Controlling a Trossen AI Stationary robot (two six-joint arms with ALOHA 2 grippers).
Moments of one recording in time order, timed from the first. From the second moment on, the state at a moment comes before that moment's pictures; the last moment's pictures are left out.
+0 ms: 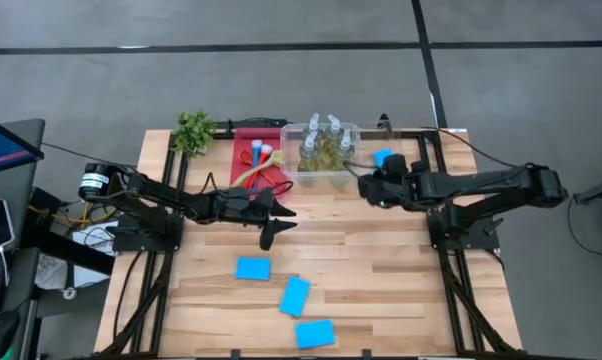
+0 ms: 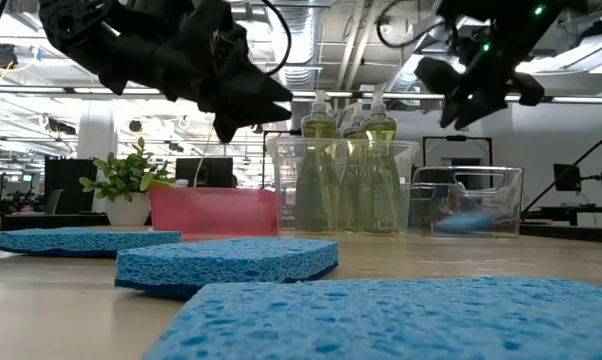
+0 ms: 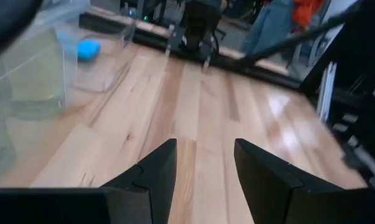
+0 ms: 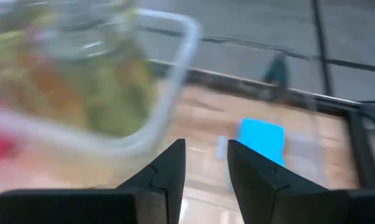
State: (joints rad) left arm -0.04 1.47 0.55 0.66 0.01 -0.24; right arm 0.00 1.03 0.81 -0.81 0.92 1.06
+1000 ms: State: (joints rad) left arm -0.57 1.65 0.55 0.55 -0.16 -0.42; right arm 0.72 1.34 0.81 -0.09 0.97 0.96
